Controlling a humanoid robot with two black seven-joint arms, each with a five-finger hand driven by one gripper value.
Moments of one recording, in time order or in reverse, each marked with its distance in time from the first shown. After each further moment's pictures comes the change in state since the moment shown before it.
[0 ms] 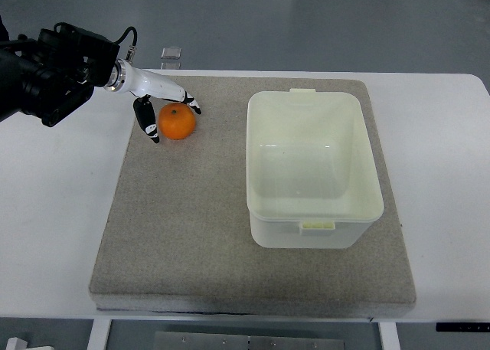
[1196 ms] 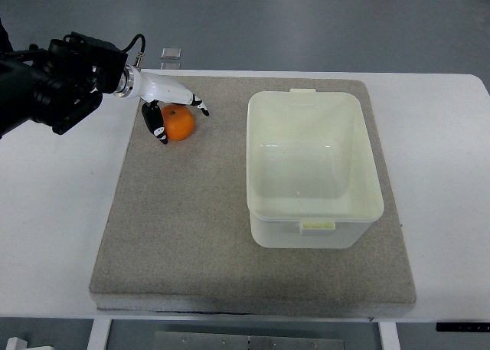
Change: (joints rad) left arm 0.021 -0.023 -0.001 0.000 -0.004 0.050 0.000; right arm 0.000 0.000 0.000 0.000 0.000 0.000 0.000
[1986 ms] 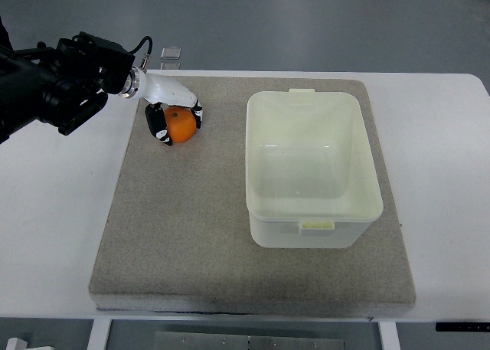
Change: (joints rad) left arm -0.008 -0.029 0.047 0.014 0.003 0.000 0.000; right arm 0.000 0.000 0.000 0.000 0.000 0.000 0.000
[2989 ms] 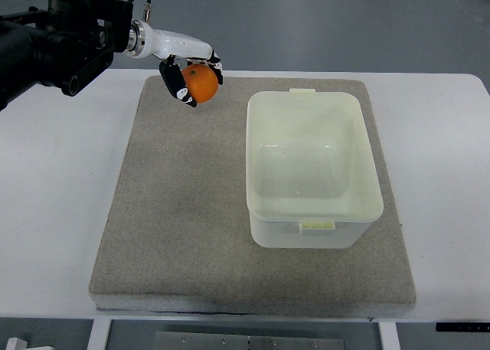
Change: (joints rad) left arm -0.124 -0.006 -0.074 0.025 -0.178 -0.093 0.000; right arm 0.000 0.000 0.000 0.000 0.000 0.000 0.000
